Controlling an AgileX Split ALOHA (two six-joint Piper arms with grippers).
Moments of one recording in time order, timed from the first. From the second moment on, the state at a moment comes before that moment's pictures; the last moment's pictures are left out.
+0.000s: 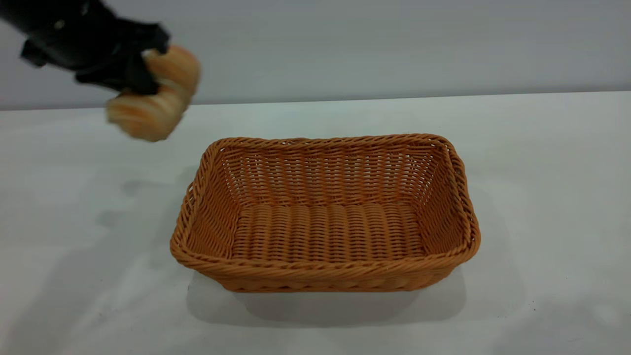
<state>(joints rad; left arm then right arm) -0.21 1.83 -1.12 -0.34 0.24 0.22 0.37 1.05 -1.12 0.15 0.95 -0.23</state>
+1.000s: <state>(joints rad) -0.49 2.04 -1.12 -0.34 0.04 0.22 0.37 1.05 -1.12 0.15 0.95 -0.23</state>
